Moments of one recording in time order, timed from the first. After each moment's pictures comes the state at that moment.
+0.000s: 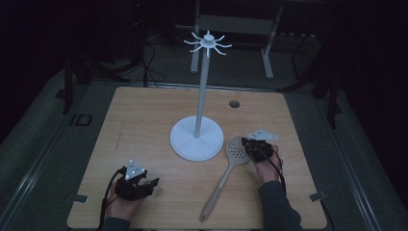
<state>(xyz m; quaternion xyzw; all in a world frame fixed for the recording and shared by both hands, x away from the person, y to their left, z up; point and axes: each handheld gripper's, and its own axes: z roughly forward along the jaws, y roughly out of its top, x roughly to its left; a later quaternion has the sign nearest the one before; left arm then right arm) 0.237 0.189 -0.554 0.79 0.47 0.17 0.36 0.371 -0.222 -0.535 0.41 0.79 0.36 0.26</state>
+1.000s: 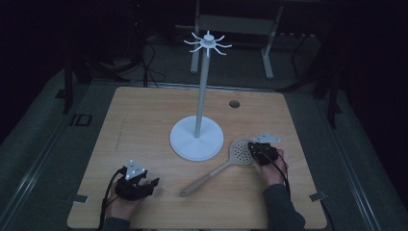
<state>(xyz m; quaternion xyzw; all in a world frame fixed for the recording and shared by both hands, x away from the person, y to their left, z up) 0.238 0.189 -0.553 0.79 0.47 0.17 0.36 0.365 -0.241 -0.546 0.44 0.80 0.32 0.27</state>
